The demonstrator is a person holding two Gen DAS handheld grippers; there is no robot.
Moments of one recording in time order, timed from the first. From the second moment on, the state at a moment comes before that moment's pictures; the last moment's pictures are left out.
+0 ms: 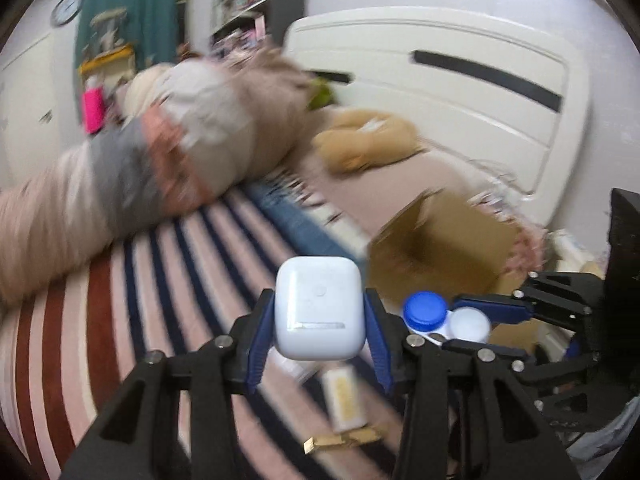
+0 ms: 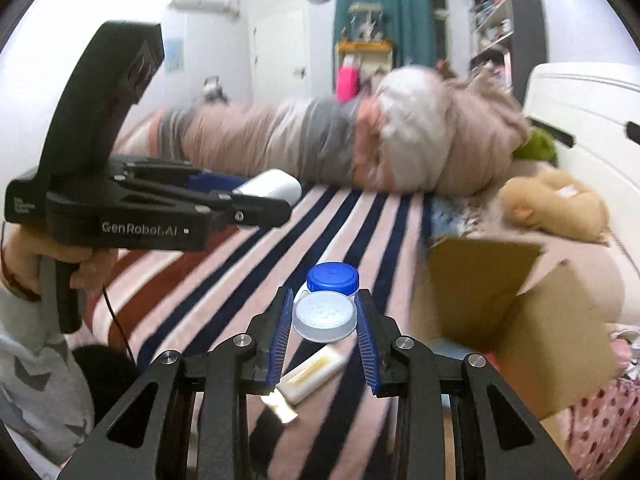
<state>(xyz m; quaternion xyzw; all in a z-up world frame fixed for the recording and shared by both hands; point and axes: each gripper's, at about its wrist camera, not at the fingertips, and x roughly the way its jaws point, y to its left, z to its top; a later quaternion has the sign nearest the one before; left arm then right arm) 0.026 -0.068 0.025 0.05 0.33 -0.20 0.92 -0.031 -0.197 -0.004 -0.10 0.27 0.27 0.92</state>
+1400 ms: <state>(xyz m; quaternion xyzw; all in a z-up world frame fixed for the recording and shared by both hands) 0.062 -0.154 0.014 0.10 0.39 -0.20 0.89 0.014 -0.300 -0.022 -0.07 0.32 0.21 0.92</state>
